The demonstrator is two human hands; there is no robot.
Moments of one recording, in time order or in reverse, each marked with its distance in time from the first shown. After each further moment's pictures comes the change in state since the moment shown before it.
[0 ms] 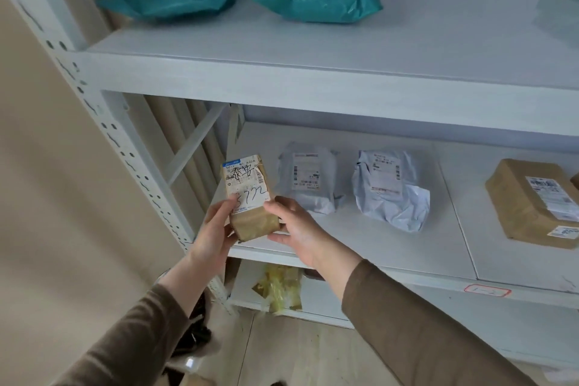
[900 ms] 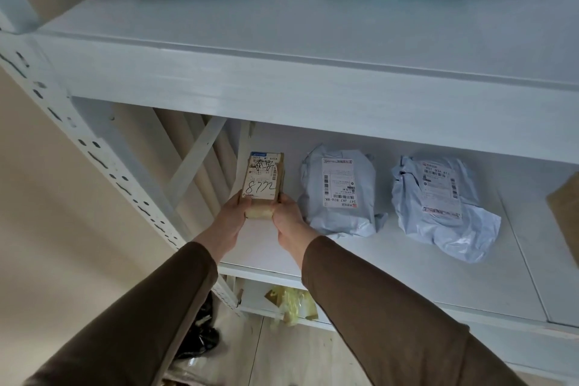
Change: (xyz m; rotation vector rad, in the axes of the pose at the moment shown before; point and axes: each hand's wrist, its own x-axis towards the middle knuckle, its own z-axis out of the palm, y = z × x) left_hand 0.165 -0.009 -0.027 0.281 0.019 -0.129; right_hand 0.185 0.026 0.056 0.071 0.291 0.063
